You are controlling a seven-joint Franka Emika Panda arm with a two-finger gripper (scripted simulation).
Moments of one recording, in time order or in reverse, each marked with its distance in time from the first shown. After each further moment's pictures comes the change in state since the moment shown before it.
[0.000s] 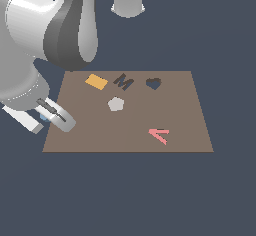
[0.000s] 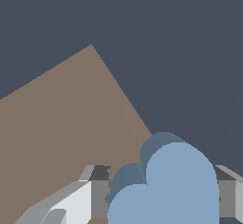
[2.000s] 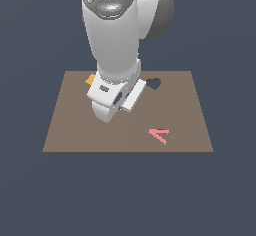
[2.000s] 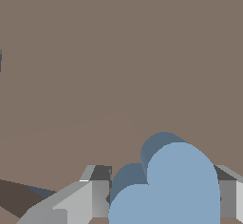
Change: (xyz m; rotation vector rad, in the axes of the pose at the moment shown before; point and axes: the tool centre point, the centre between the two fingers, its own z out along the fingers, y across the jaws) arm -0.163 -0.139 0.006 0.094 0.004 -1.654
